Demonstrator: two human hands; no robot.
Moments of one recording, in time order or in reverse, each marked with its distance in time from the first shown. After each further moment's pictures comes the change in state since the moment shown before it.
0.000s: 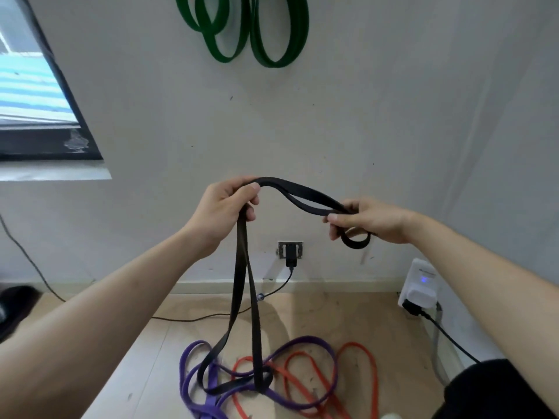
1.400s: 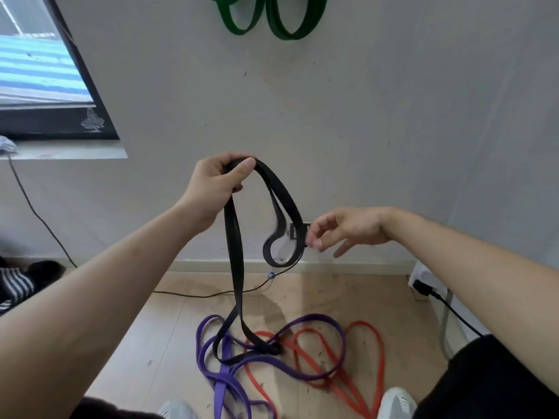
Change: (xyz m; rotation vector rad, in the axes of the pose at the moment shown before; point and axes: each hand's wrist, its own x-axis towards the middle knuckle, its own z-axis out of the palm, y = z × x) left_hand -0.002 -0.007 -0.029 0.051 0.127 0.002; right_hand 0.014 0.001 0.053 -0.104 -0.430 0.156
